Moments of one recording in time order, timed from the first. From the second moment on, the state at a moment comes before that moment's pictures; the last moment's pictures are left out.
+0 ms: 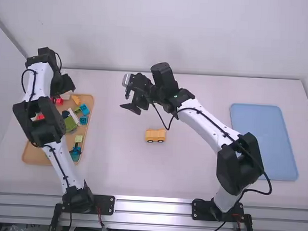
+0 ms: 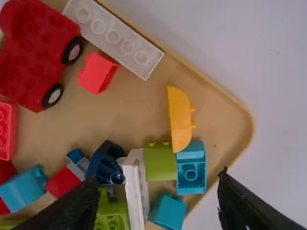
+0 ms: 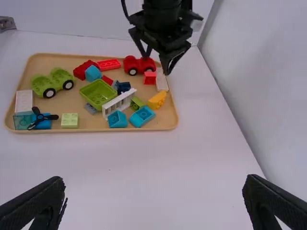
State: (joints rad) left arm 0.41 2.23 2.07 -1.17 -0.03 -0.23; right arm 0.63 1.81 1.47 -0.20 -0.64 -0.58
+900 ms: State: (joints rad) left arm 0.41 2.23 1.71 -0.72 0.09 -0.24; right arm 0.63 1.81 1.47 -0.22 -0.64 -0.58
